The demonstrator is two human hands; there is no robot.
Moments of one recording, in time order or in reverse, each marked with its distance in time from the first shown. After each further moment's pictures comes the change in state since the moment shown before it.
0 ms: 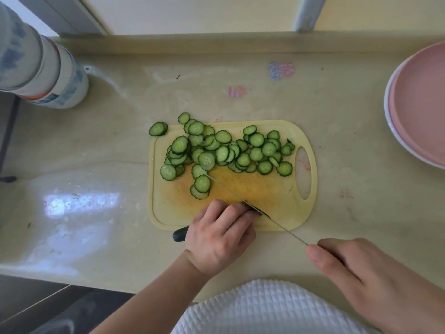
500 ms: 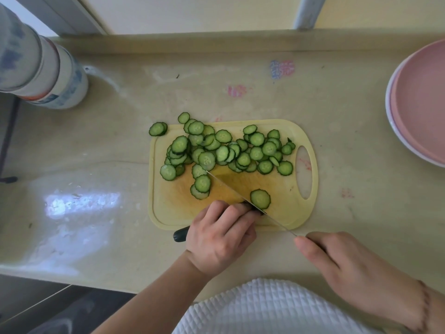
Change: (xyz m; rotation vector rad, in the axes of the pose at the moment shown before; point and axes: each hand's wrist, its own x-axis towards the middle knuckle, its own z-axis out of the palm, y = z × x) left_hand 0.000 0.000 0.000 0.013 -0.012 -0.016; right_hand 0.020 0.010 0.016 0.034 -0.003 -0.021
